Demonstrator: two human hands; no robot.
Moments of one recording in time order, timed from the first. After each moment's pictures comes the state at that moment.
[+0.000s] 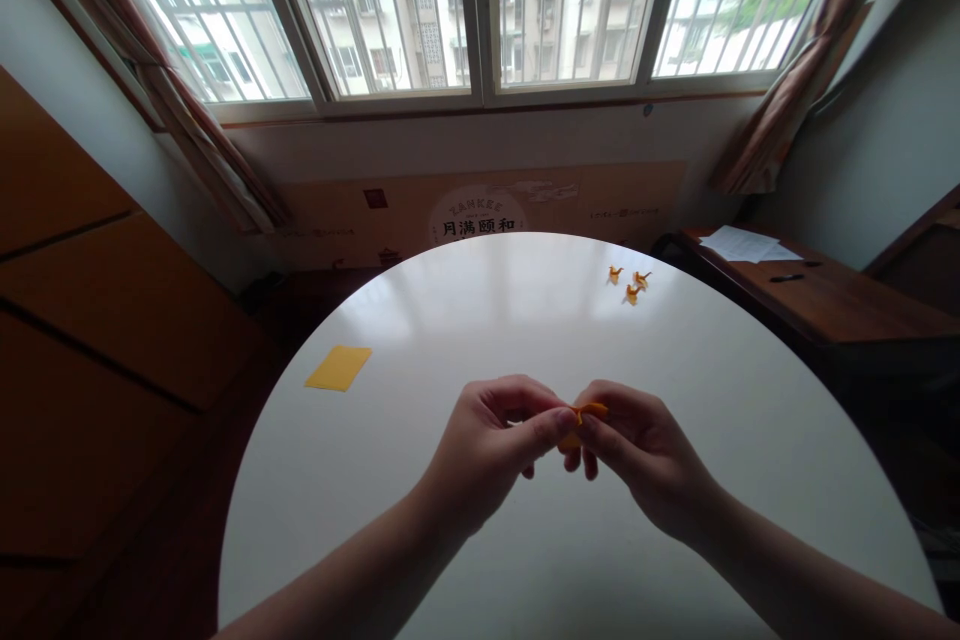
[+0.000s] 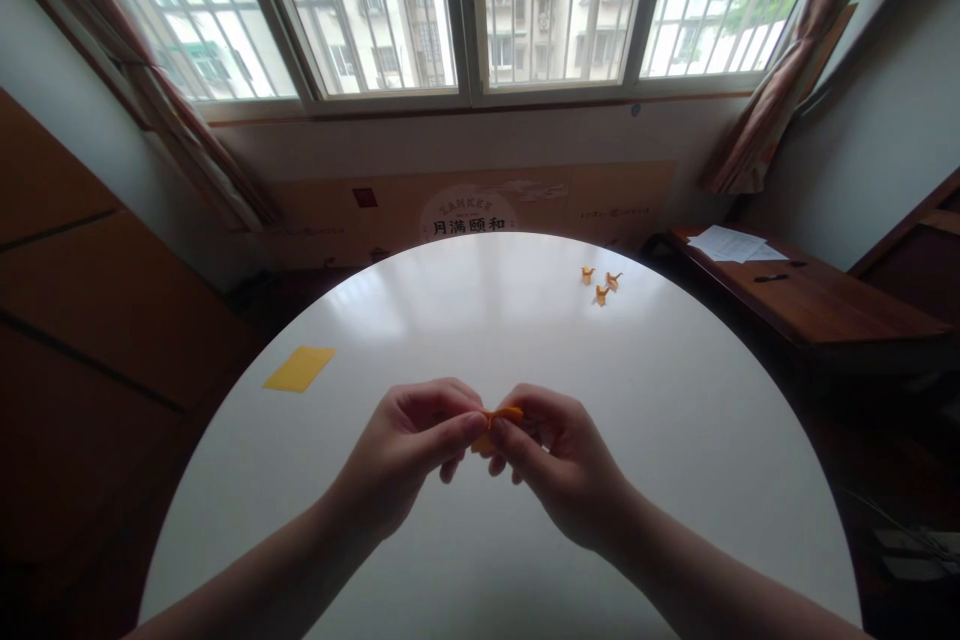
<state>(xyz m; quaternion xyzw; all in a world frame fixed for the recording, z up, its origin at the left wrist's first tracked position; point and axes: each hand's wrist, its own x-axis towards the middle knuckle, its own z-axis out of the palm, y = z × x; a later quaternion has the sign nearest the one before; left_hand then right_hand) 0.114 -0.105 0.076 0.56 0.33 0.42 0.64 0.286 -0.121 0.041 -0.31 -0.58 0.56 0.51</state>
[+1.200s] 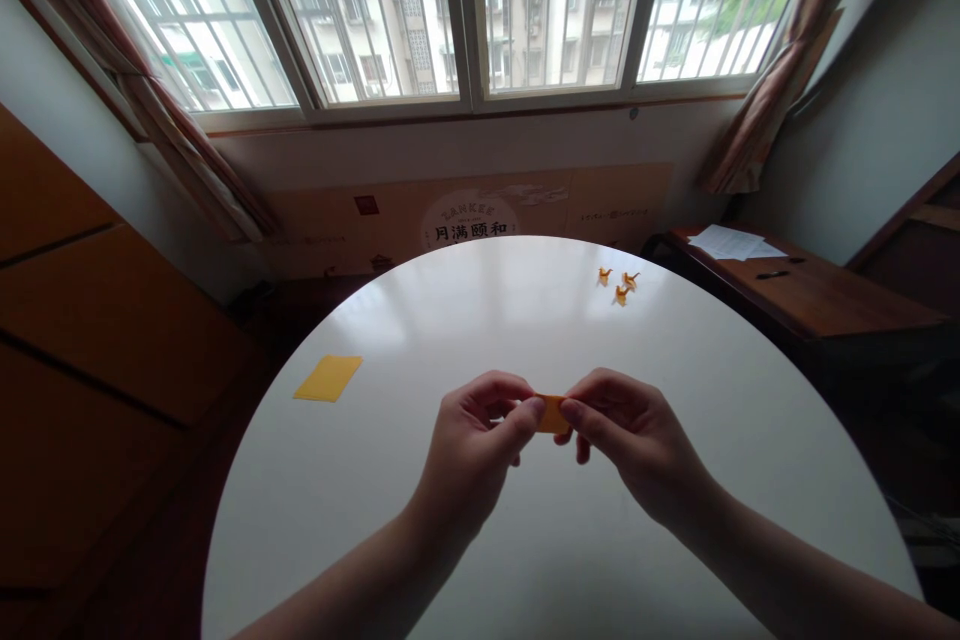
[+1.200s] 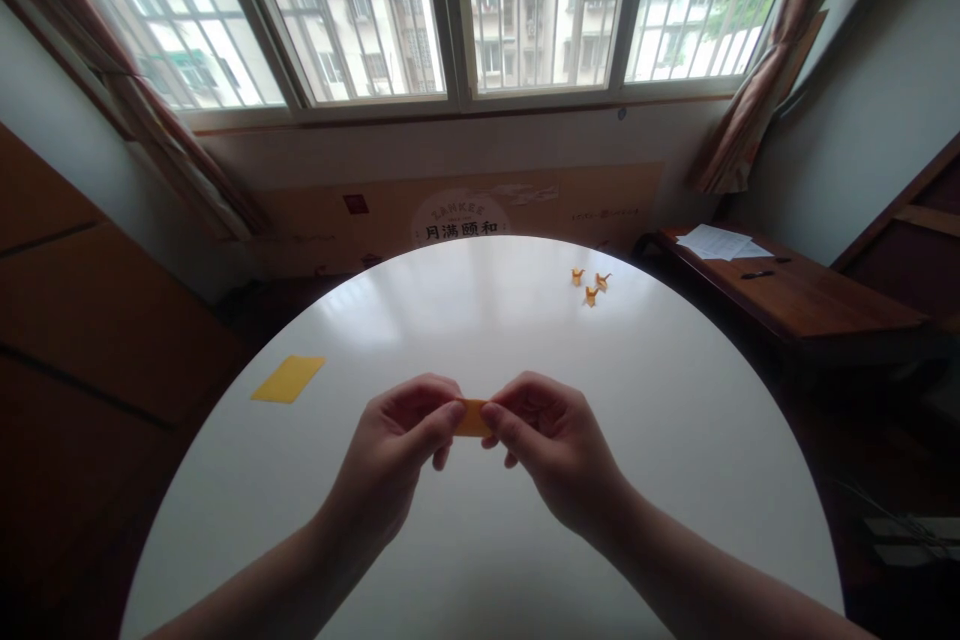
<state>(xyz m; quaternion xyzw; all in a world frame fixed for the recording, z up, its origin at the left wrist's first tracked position) 0.119 -0.103 0.061 0.53 0.39 0.50 0.56 0.286 -0.114 0.040 -0.34 -0.53 0.53 0.56</state>
